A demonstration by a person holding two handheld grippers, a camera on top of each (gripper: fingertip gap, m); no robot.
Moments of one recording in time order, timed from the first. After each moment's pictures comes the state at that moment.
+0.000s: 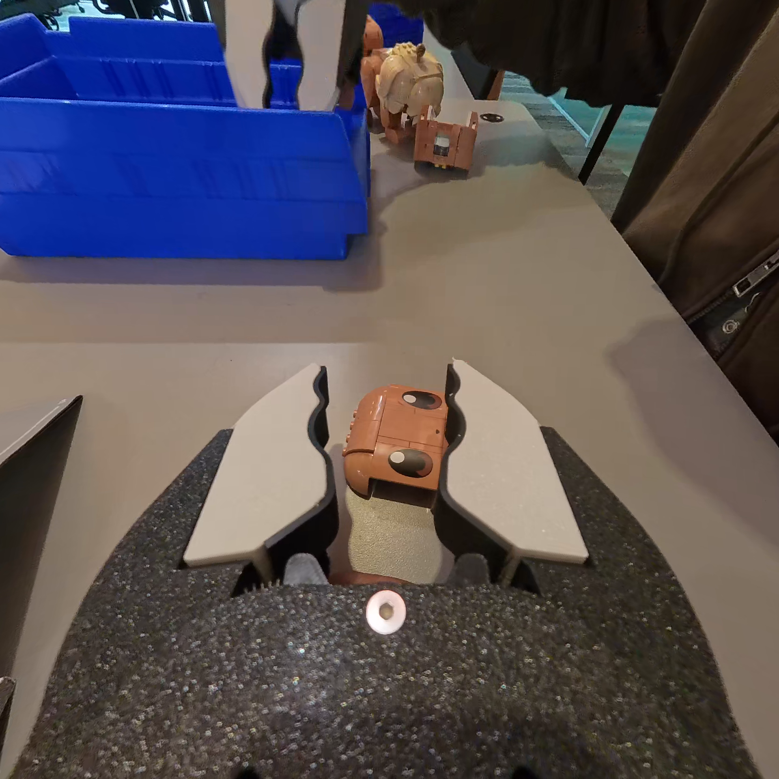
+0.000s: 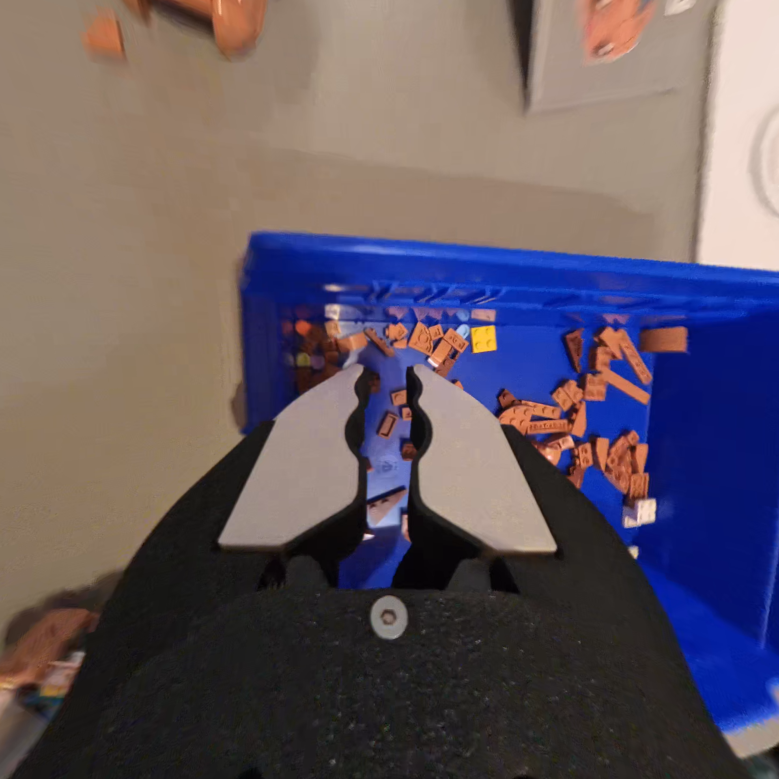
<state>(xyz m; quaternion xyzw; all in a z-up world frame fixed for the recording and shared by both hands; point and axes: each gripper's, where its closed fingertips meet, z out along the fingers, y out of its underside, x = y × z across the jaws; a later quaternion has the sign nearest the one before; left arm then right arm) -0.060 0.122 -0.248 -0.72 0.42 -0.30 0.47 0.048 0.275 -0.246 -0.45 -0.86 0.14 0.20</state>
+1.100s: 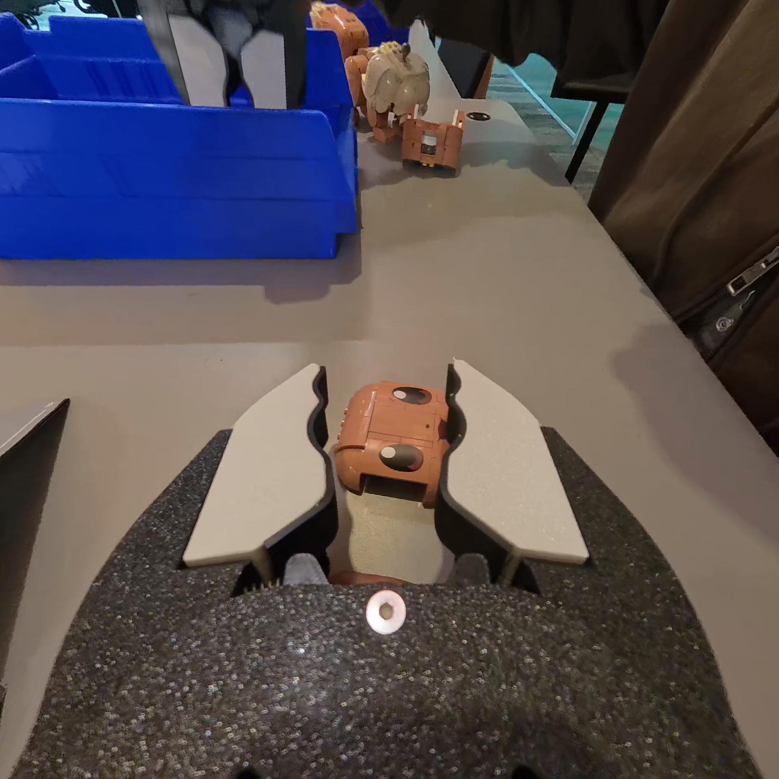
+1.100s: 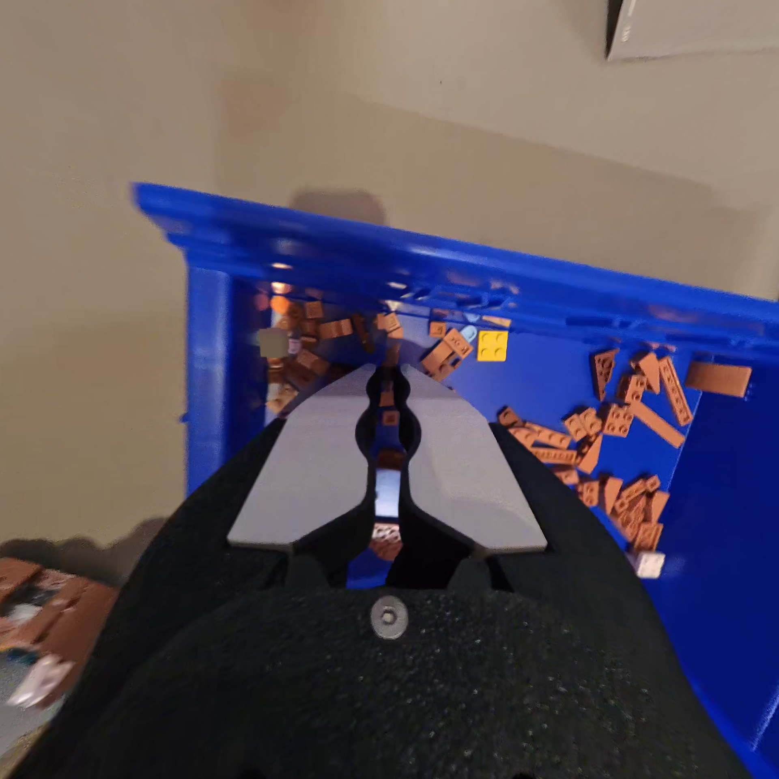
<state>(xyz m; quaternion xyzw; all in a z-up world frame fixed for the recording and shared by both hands) -0.060 0.116 -0.248 -0.71 0.42 -0.31 0.46 0.042 0.285 -0.265 -0.42 -0.89 0.14 0.13</state>
